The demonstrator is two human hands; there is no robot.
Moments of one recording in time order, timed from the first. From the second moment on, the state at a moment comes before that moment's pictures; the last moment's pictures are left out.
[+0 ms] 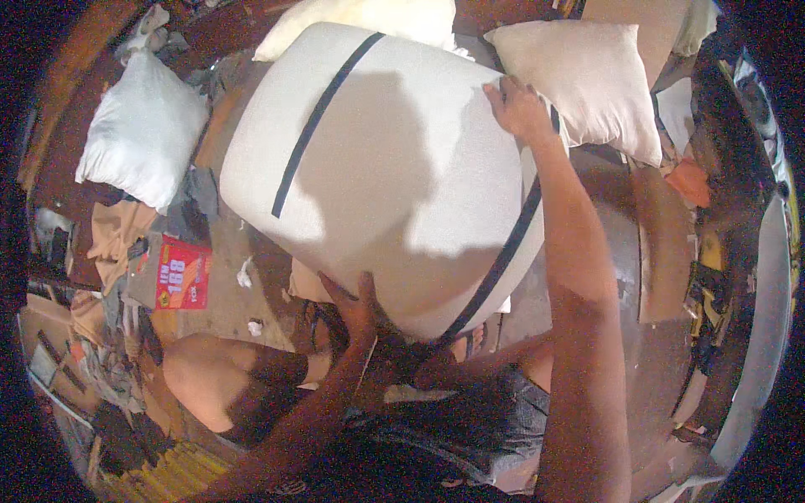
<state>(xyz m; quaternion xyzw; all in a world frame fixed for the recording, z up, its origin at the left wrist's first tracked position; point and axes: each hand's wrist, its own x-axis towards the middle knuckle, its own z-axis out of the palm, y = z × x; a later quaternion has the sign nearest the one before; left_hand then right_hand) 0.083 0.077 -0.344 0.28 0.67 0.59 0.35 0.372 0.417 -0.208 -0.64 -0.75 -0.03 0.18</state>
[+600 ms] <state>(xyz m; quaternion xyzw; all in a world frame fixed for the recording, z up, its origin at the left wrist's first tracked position) 0.060 0.114 -0.365 -0.09 0.44 0.73 0.51 0.326 0.469 -0.208 -0.66 -0.73 0.06 0.16</state>
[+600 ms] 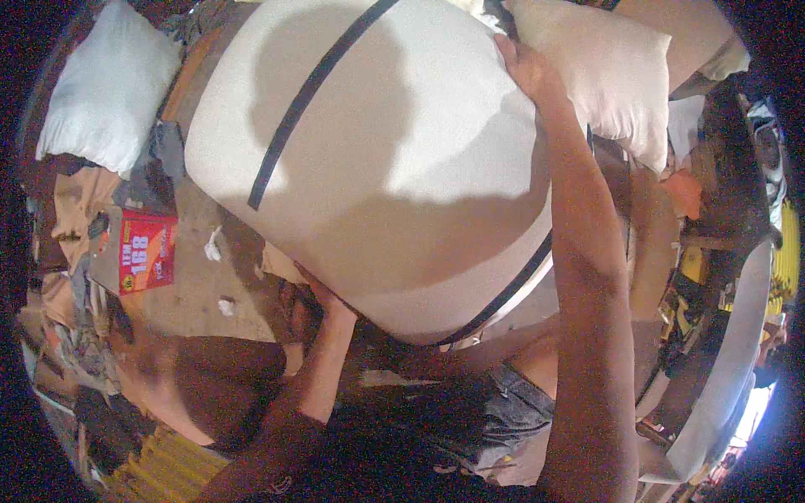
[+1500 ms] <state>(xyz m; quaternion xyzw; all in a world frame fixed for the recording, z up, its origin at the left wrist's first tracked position) 0.051 0.101 -0.462 0.07 0.71 0.60 0.37 0.202 0.168 -0.254 -0.47 -0.87 -0.13 0.12</state>
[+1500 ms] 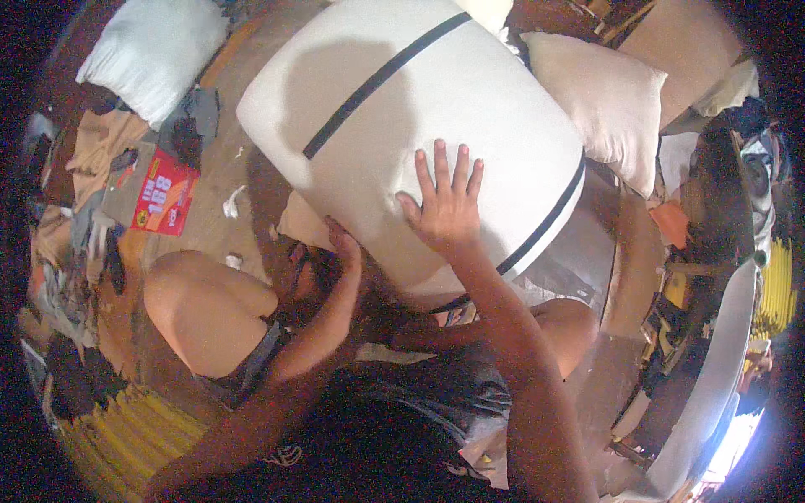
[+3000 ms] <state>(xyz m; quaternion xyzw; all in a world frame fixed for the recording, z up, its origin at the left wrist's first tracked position) 0.043 0.130 -0.376 0.12 0.68 0.65 0.30 0.077 0.235 -0.271 -0.42 -0.88 -0.14 0.16</state>
